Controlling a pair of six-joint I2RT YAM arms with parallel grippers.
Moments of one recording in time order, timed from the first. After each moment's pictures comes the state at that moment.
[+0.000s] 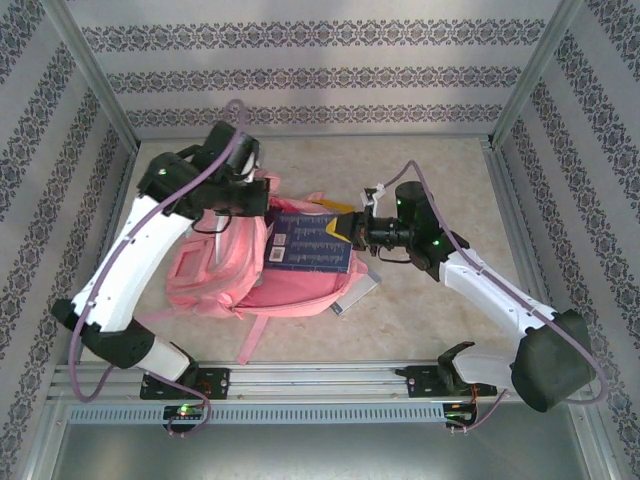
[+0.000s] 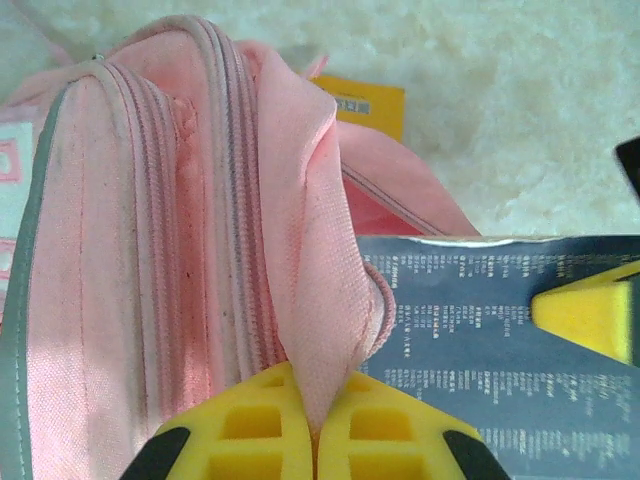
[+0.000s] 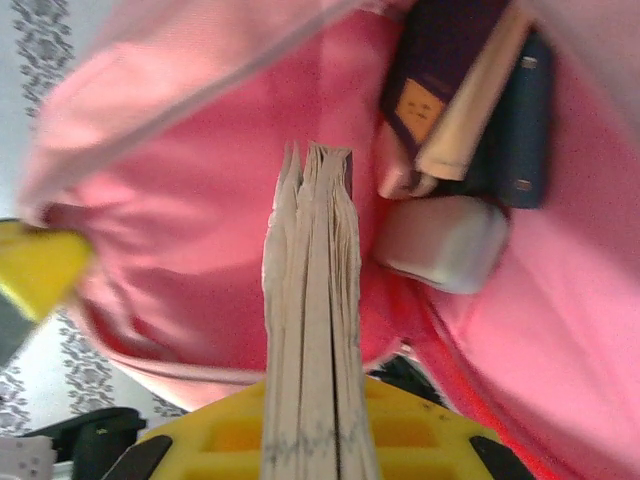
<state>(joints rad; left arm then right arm) -0.56 1.50 1.97 -1.42 -0.02 -0.45 0.47 1.23 0.85 -0.07 -0.82 1.16</state>
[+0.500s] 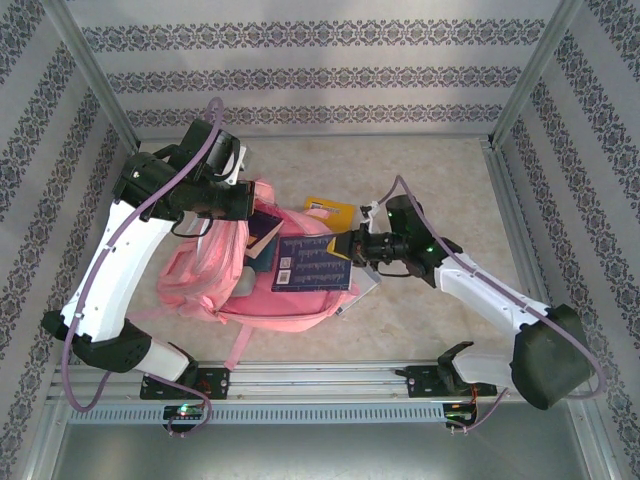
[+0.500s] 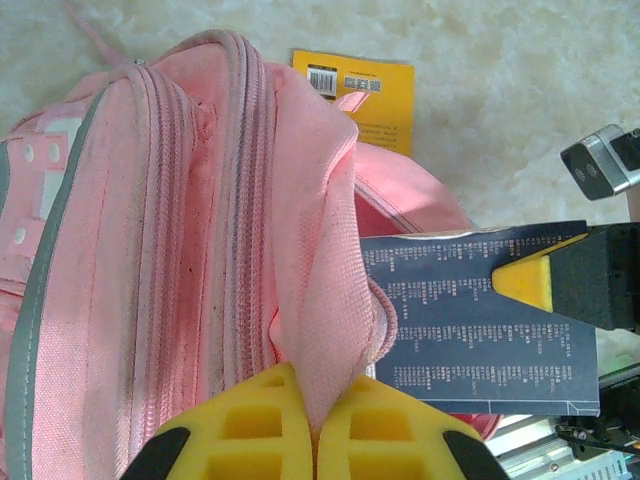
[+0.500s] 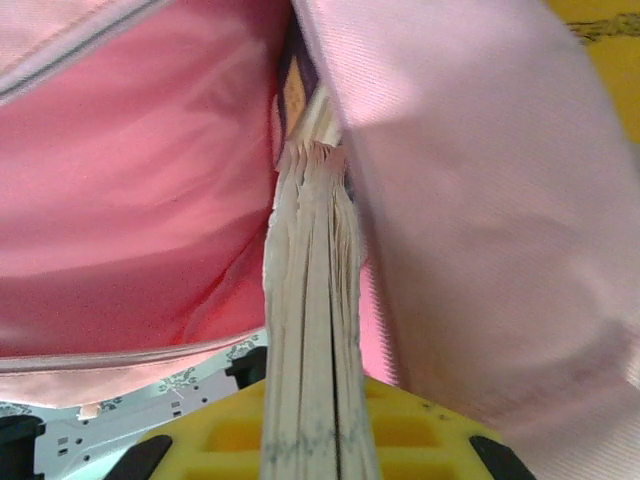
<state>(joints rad) -0.52 1.48 2.05 -1.54 0.01 -0.39 0.50 1.25 0.81 -0.15 -0.78 1.07</state>
